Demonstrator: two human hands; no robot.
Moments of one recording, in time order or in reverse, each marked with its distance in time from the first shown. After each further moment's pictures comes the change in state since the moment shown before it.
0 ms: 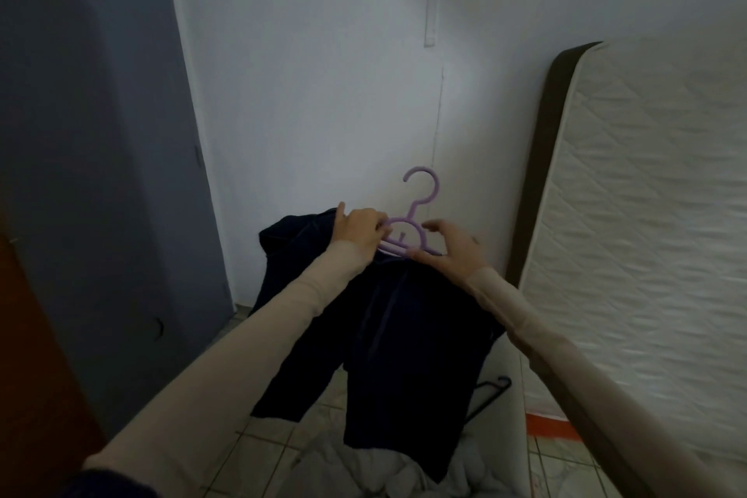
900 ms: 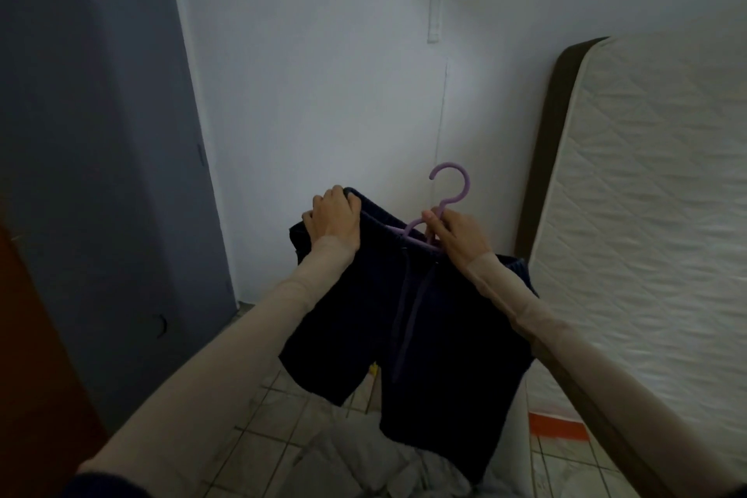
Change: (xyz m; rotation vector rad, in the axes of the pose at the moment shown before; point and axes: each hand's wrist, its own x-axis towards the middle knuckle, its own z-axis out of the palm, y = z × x) left_hand -0.005 -0.011 -0.011 -0.164 0.282 -0.327; right_hand 0.010 -0.010 -0.011 0.147 0.090 -0.110
